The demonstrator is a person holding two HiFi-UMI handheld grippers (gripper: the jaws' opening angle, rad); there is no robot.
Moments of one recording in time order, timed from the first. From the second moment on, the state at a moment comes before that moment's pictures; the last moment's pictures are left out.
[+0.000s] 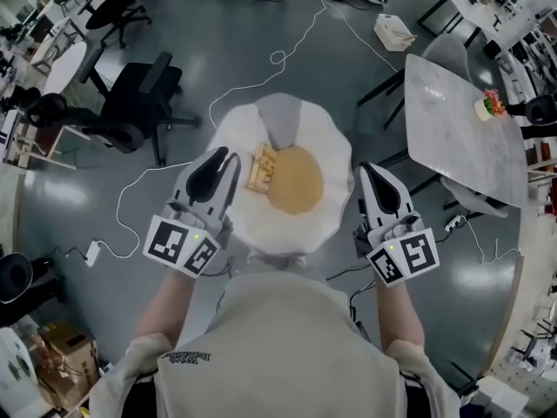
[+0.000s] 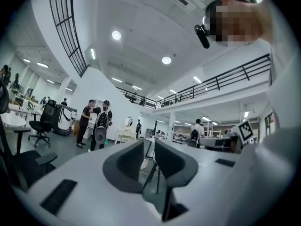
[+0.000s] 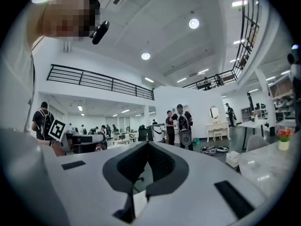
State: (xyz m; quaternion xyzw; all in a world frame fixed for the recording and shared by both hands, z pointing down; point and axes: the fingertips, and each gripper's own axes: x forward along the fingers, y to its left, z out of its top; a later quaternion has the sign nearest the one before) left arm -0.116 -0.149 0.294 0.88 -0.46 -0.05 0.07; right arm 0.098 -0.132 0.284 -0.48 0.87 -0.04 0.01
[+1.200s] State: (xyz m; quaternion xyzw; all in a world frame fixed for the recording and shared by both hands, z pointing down) left arm -0.076 -0.089 0.304 0.91 -0.41 0.00 0.06; right arm 0.036 -0.065 0.286 -0.37 0.93 0.02 -0.03
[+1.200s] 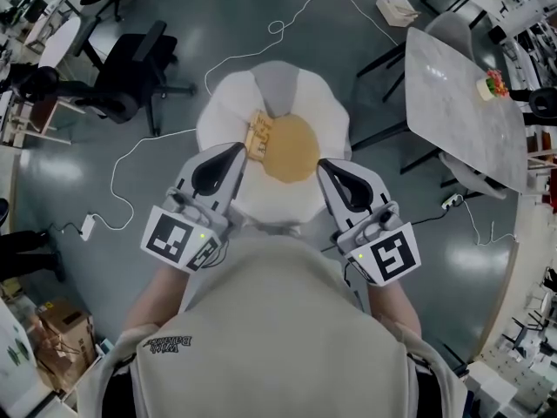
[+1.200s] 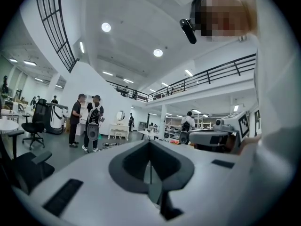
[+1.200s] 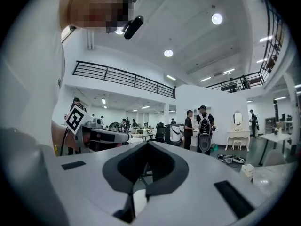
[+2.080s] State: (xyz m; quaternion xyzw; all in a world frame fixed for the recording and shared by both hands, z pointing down) left arm -0.072 -0.084 0.306 0.91 -0.41 0.00 0.07; right arm 0.017 -0.057 0.295 -0.36 0.93 0.02 -0.05
